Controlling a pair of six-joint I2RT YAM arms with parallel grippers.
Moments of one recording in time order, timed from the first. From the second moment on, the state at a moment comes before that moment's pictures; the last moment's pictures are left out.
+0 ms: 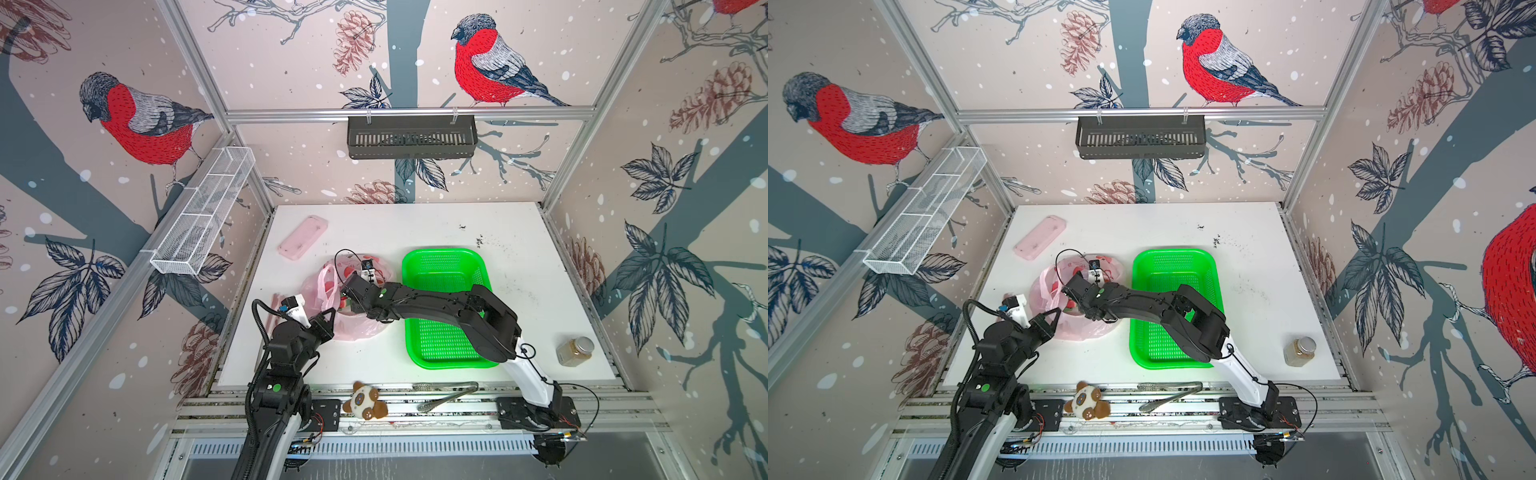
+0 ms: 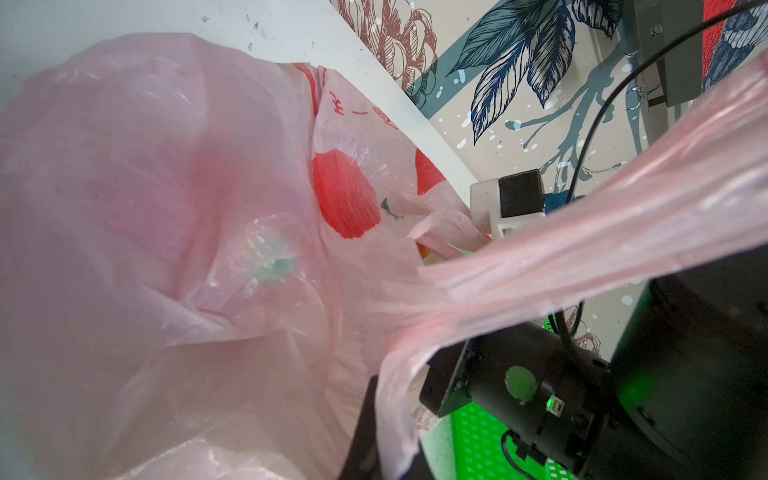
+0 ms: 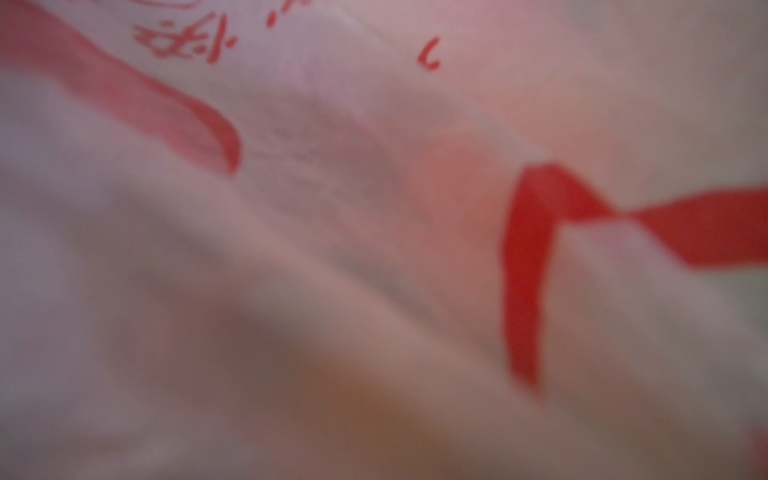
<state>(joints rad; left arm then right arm) -0.11 0.23 0.13 -0.25 0.29 -0.80 1.13 2.26 1.73 -0.45 0.40 0.79</state>
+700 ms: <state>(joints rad) -0.11 0.24 0.13 -0.25 0.29 -0.80 1.17 2.14 1.65 -0.41 0.41 0.74</state>
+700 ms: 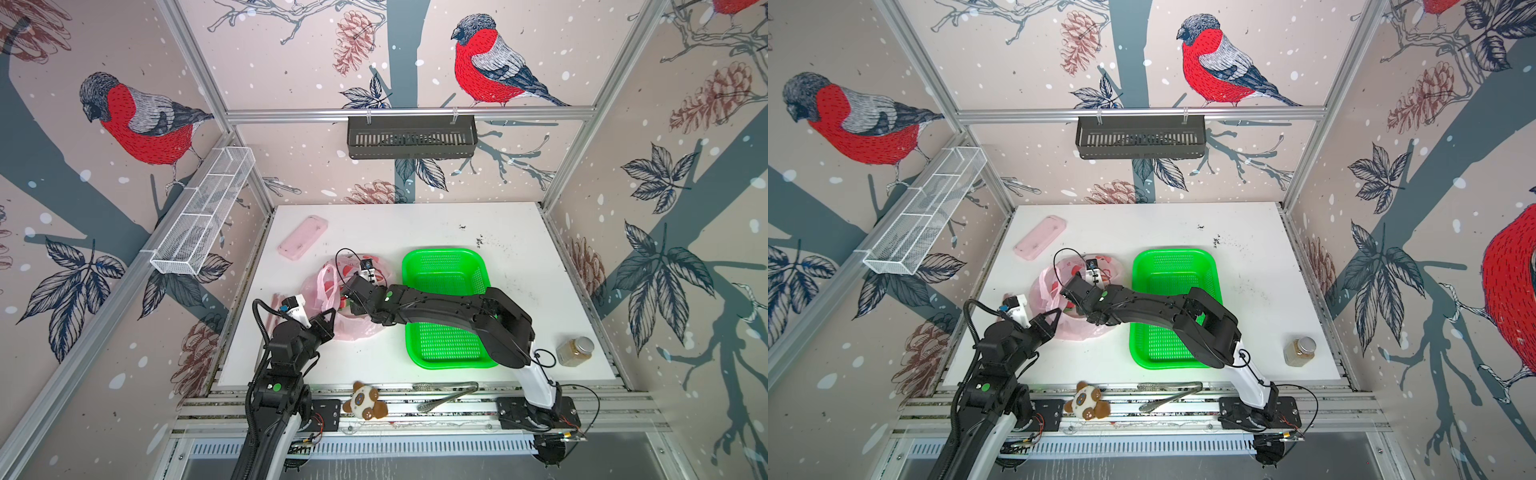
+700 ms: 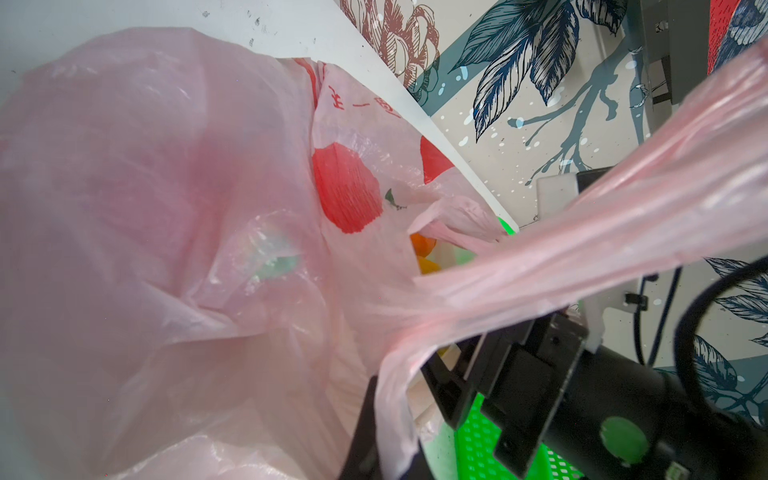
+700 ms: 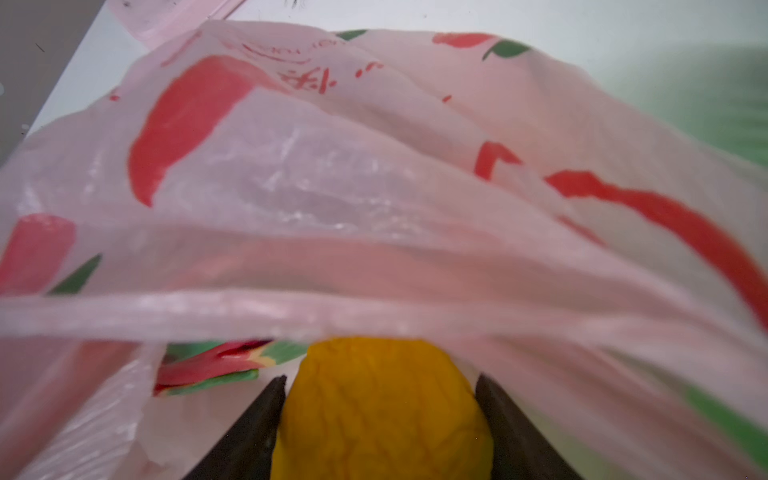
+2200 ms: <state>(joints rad) -0.11 0.22 0.13 -0.25 0.28 -0.79 1.19 1.47 1.15 -0.37 0.51 0.68</state>
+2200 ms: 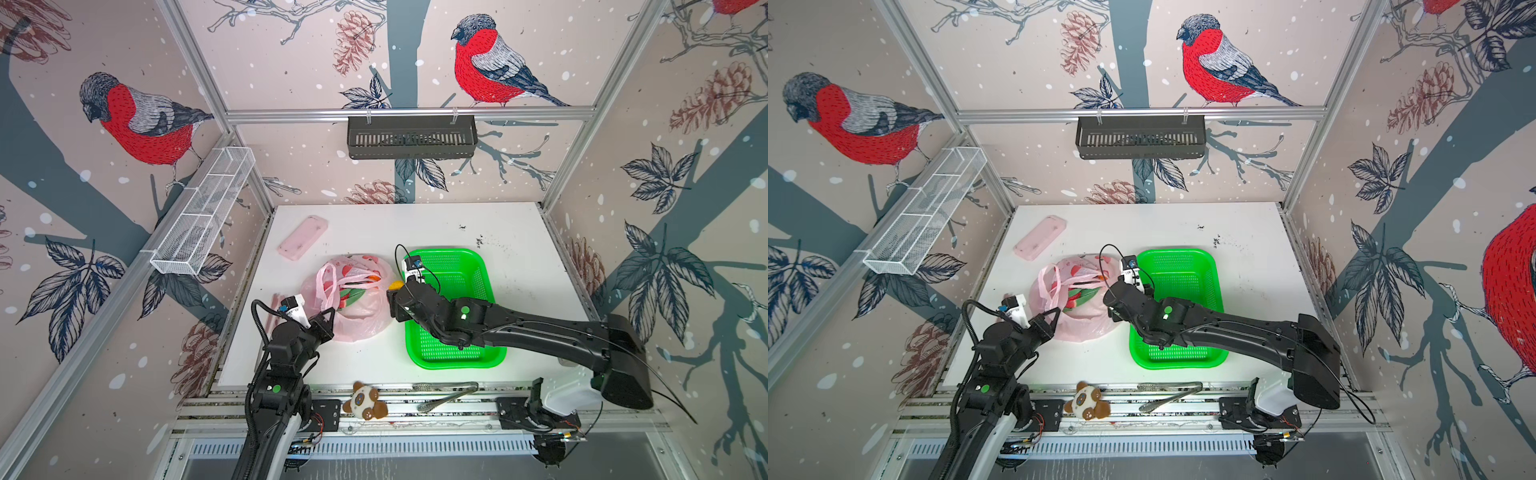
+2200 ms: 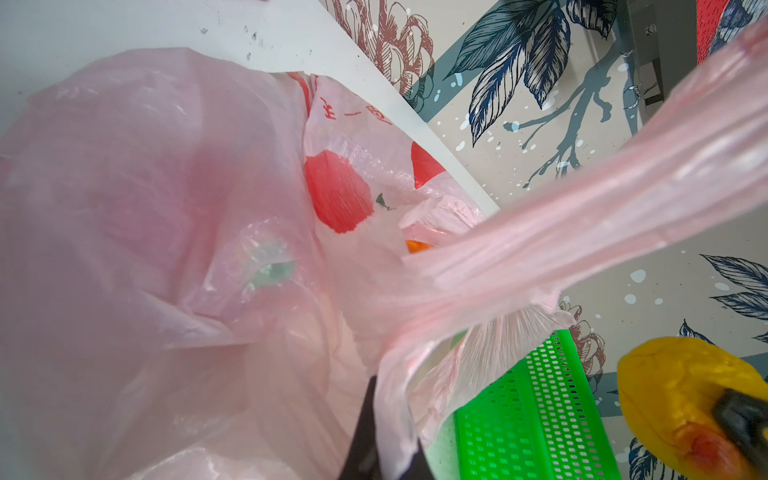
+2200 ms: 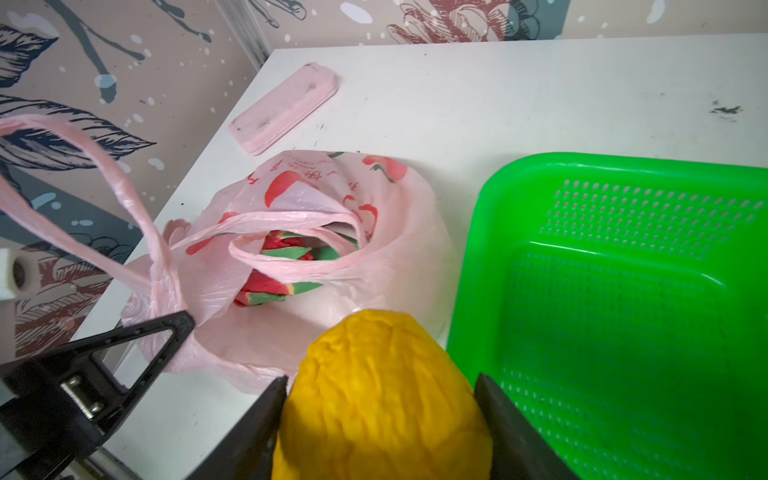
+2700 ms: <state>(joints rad) -0.11 0.23 0.13 -0.25 0.28 -0.79 0.93 1.45 1.05 -0.33 0.47 0.62</state>
